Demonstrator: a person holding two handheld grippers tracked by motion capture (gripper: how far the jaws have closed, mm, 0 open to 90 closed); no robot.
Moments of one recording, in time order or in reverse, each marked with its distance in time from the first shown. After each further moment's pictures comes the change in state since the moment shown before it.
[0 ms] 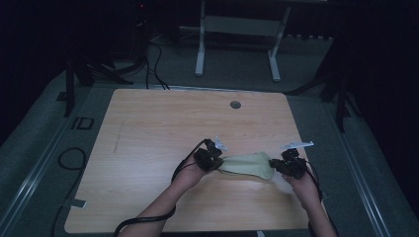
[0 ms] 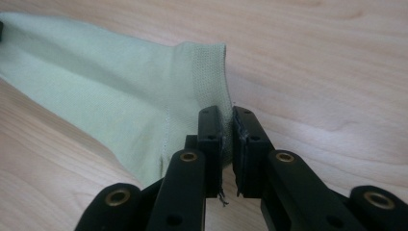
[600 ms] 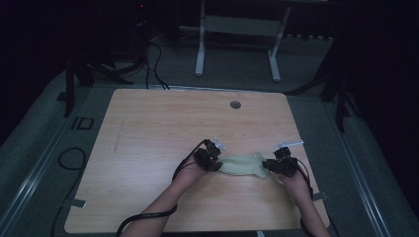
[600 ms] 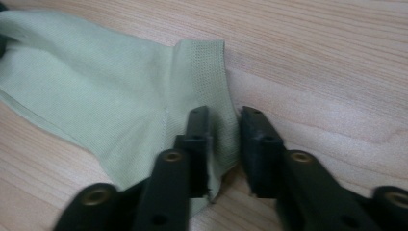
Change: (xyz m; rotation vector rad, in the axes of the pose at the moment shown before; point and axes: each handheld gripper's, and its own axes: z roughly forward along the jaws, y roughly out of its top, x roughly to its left) left arm 0.013 -0.007 0.023 0.052 0.031 -0.025; right arm -0.001 0.003 0.031 0.042 0.019 0.039
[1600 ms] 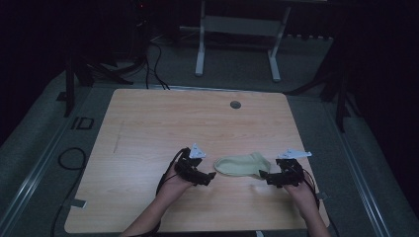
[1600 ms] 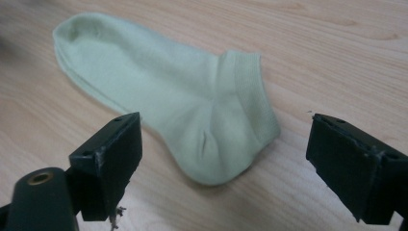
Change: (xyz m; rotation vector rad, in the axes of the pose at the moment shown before) left arm -0.004 -0.059 -0.050 -0.221 -0.026 -0.116; right arm 0.017 -0.025 -0.031 -0.154 0.024 -0.150
